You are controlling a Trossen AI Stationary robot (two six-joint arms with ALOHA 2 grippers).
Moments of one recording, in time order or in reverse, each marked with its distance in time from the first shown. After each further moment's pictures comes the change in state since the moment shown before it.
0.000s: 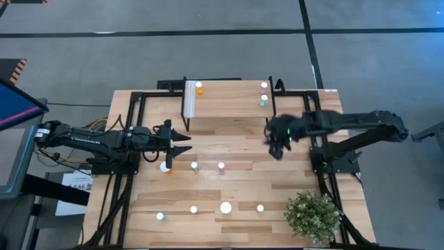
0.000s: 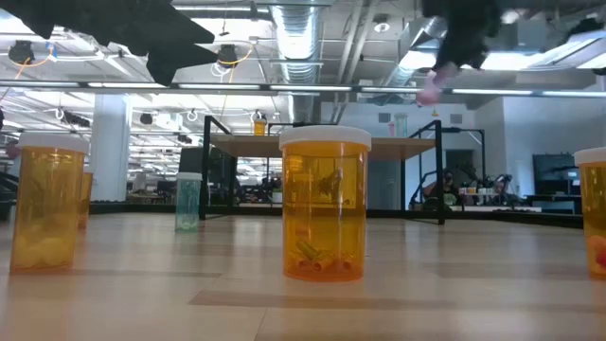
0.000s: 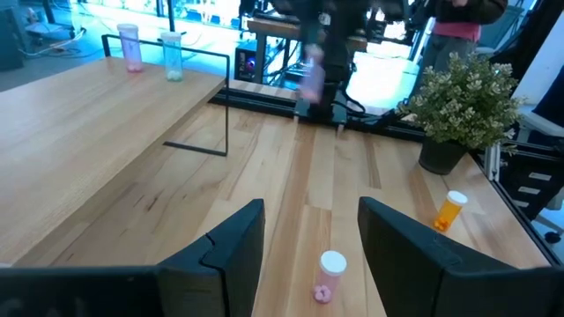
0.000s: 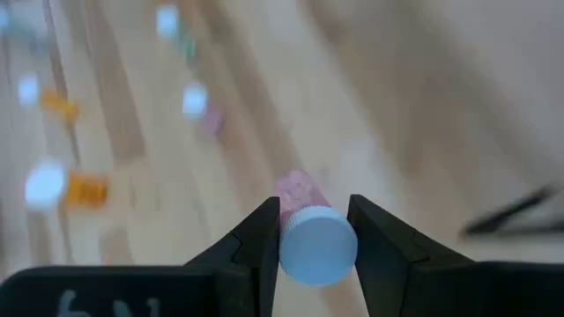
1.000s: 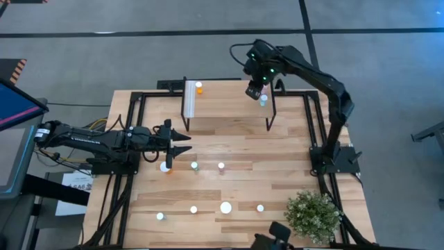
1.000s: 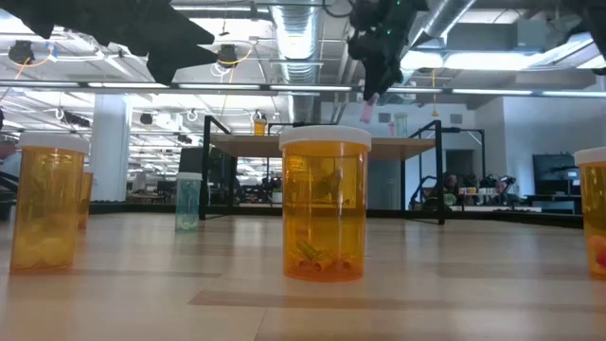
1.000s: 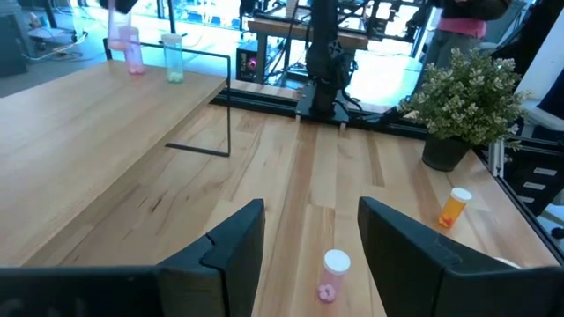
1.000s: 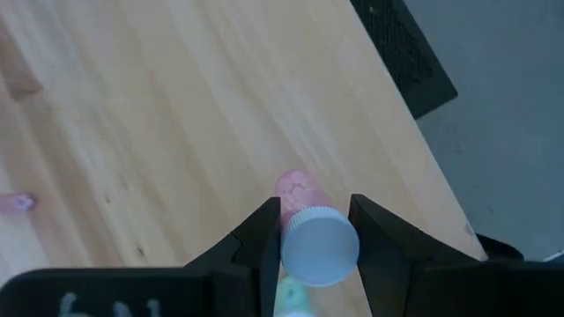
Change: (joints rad) left arm 0.000 0.000 0.000 -0.003 -0.003 0.019; right arm -0.594 0.733 0.920 -0.438 -0.157 -0.540
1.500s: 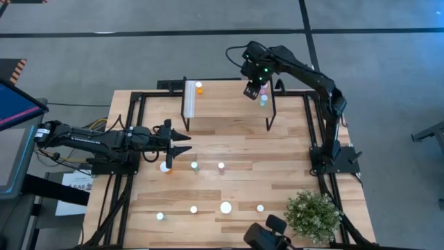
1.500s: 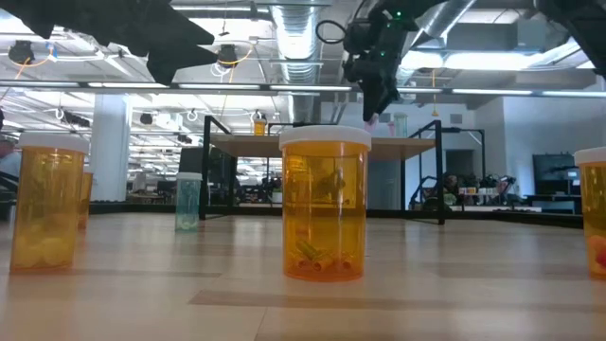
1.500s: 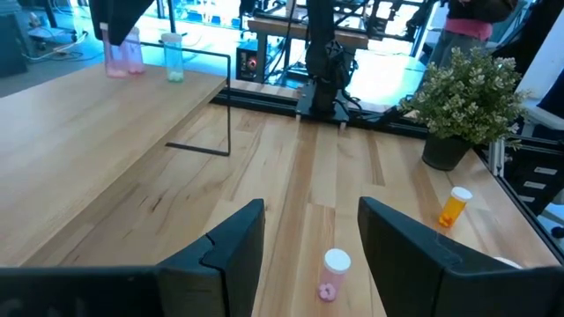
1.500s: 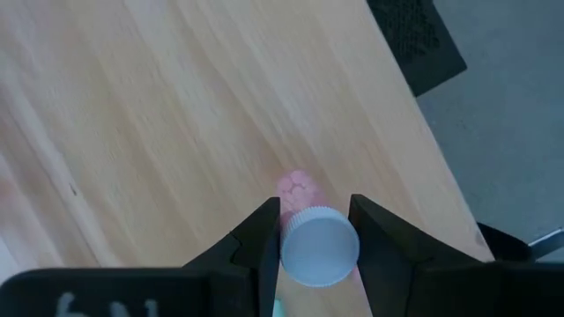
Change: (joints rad) left arm 0.000 0.000 0.000 -0.002 0.000 0.000; right arm -0.031 0.083 0.004 -0.007 0.001 -0.027
